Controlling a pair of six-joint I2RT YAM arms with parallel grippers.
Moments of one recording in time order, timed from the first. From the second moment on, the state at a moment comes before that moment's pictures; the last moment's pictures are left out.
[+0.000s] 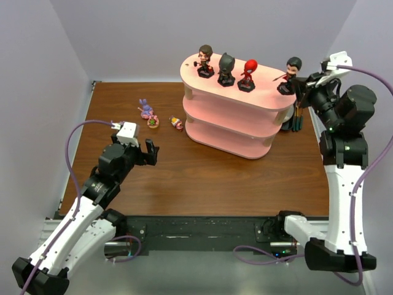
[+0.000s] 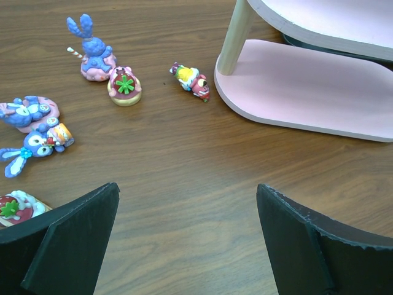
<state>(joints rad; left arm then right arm) -0.44 0.65 0.61 -0.25 -0.14 -0.20 -0.05 1.03 1.47 -0.40 -0.32 -0.05</state>
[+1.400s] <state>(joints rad) -0.42 0.67 0.60 -0.22 -0.08 -0.20 -0.22 1.19 1.21 0.26 -0.93 0.23</state>
